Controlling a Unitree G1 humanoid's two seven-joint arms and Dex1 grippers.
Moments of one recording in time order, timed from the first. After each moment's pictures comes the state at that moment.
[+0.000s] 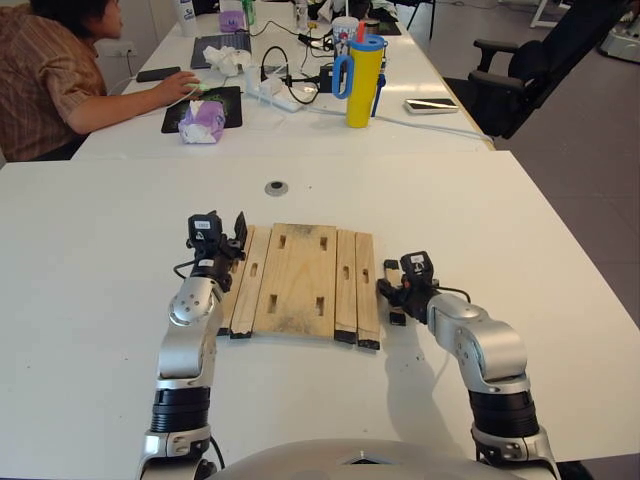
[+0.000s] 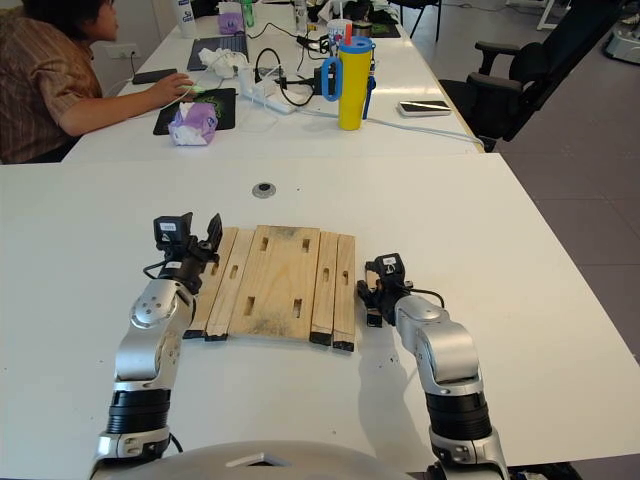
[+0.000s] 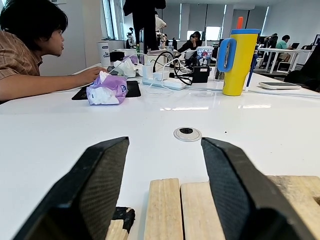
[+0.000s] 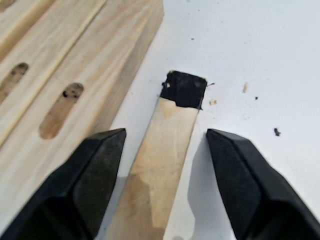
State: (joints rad) left arm -0.10 0.09 0.07 -0.14 -0.08 0.24 -0.07; right arm -0.09 -0.20 0.05 -0.38 0.17 1.13 0.12
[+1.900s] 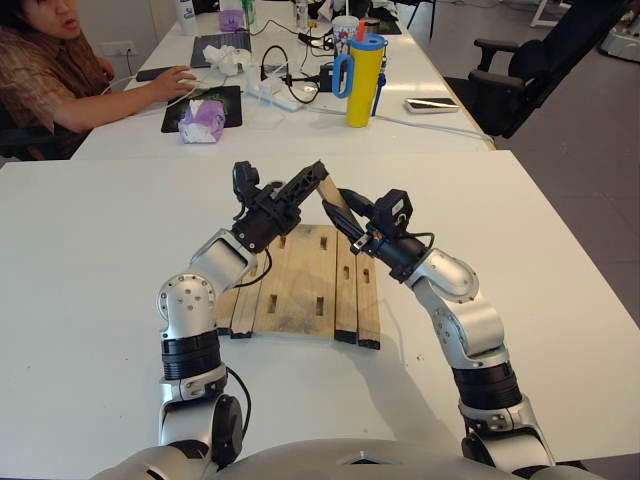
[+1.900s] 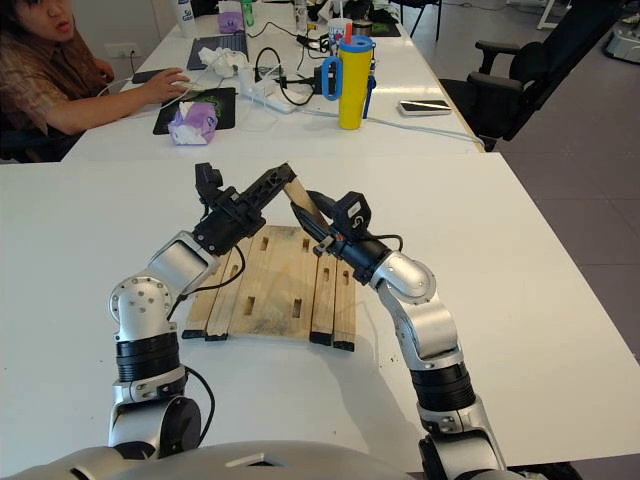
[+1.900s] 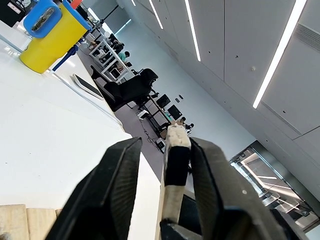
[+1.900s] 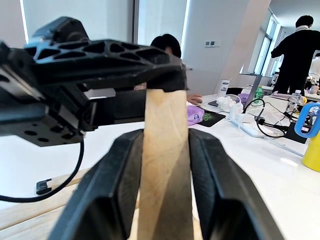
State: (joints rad) left arm -0.41 -0.01 0.25 -0.16 -1.06 0.86 -0.20; right arm -0.25 -0.19 0.15 -0.26 0.25 0.26 0.53
